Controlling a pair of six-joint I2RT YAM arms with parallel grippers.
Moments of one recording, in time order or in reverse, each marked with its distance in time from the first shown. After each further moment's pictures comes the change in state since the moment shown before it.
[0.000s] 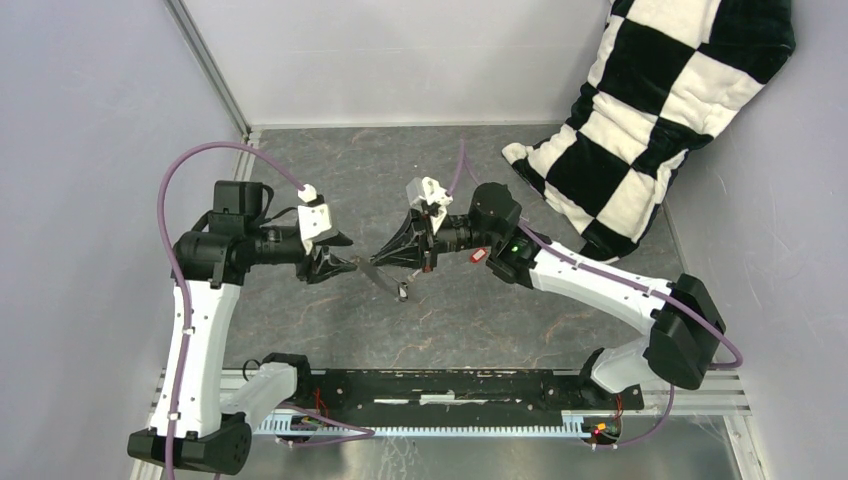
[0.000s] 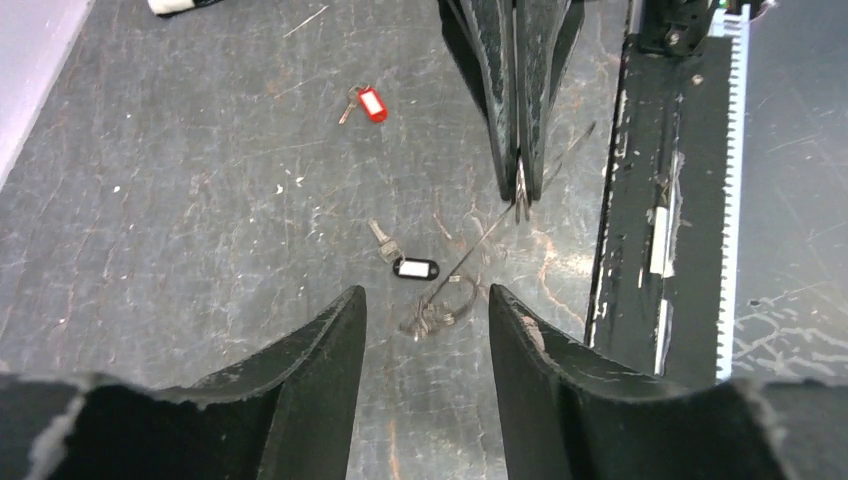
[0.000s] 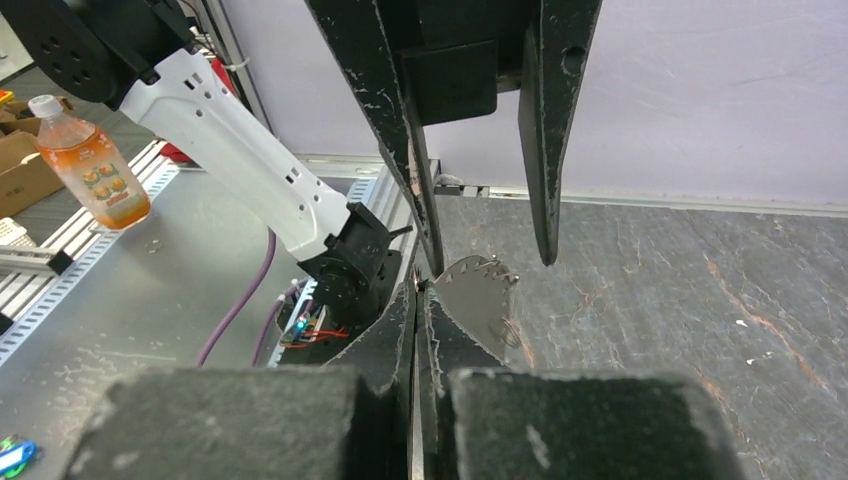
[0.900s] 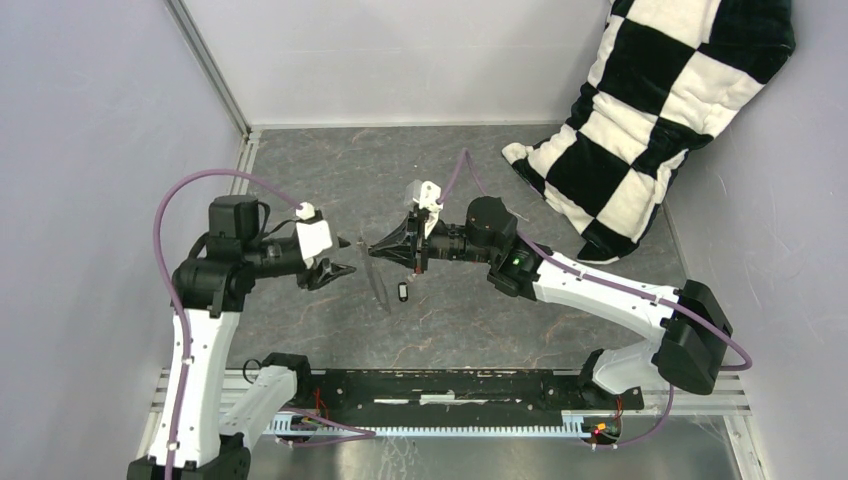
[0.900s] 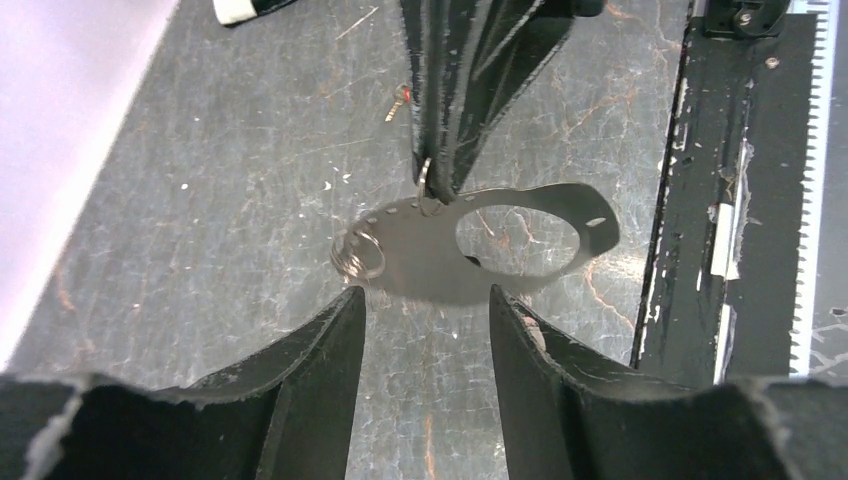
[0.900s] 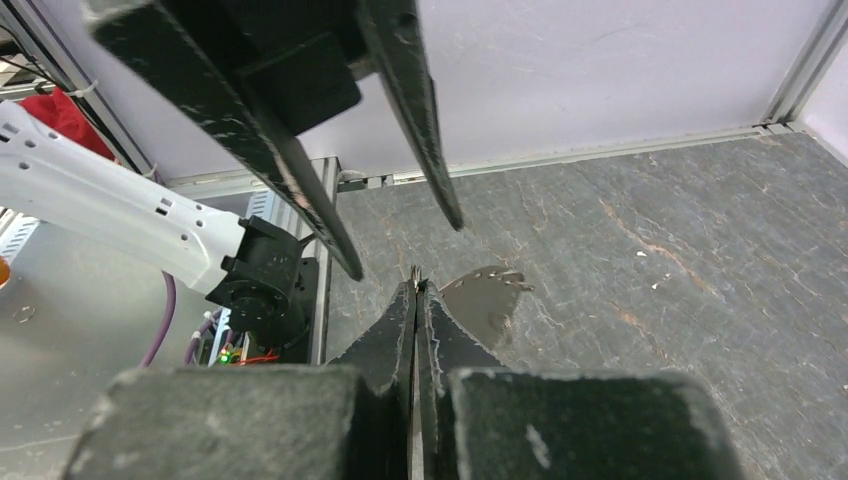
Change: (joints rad) left arm -0.020 -0.147 -0.124 0.151 -0.062 -0.065; right arm 0.084 -0.047 -0.042 -0.065 0.365 -0.055
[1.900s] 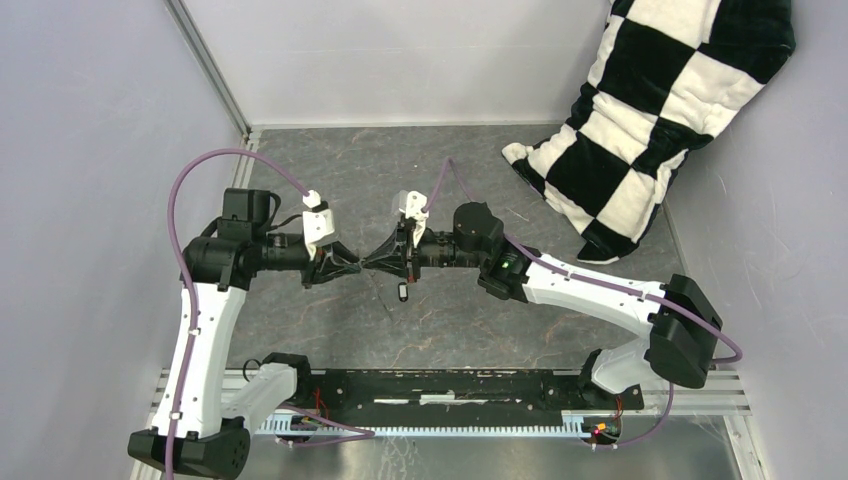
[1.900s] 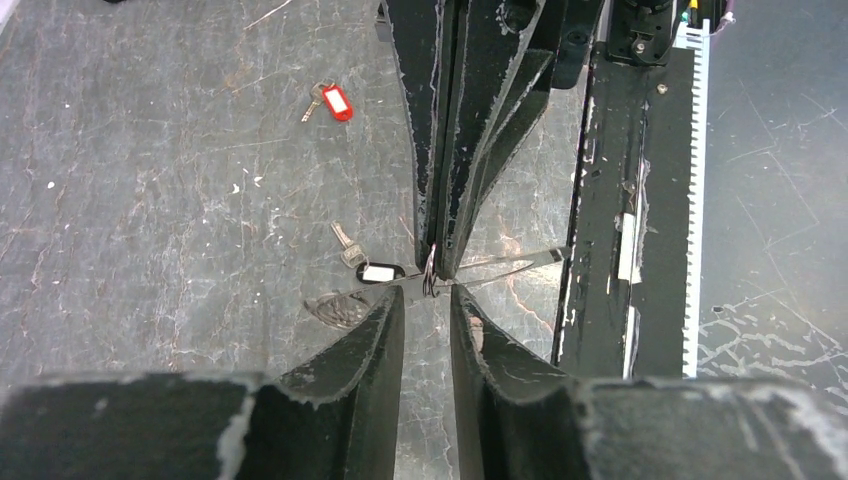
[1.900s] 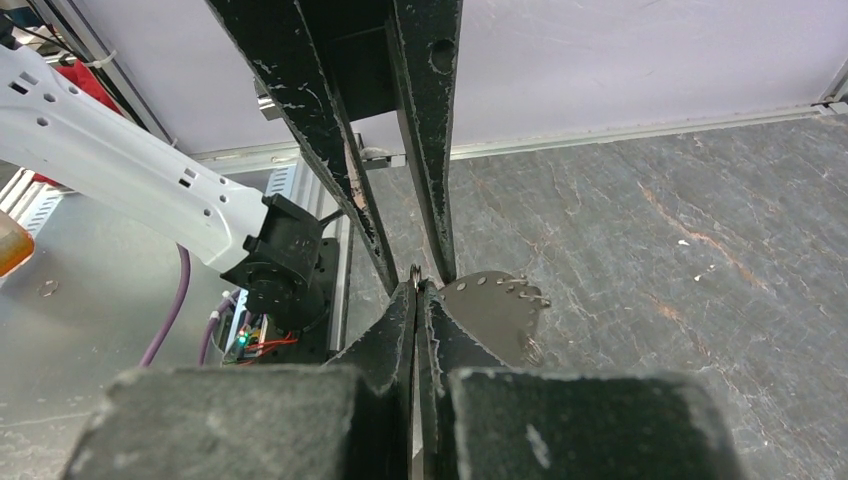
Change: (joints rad) left arm -0.001 0.114 0.023 -0.115 0.102 0.005; right arm 0.037 0.047 0.006 -0.003 -0.021 -0.002
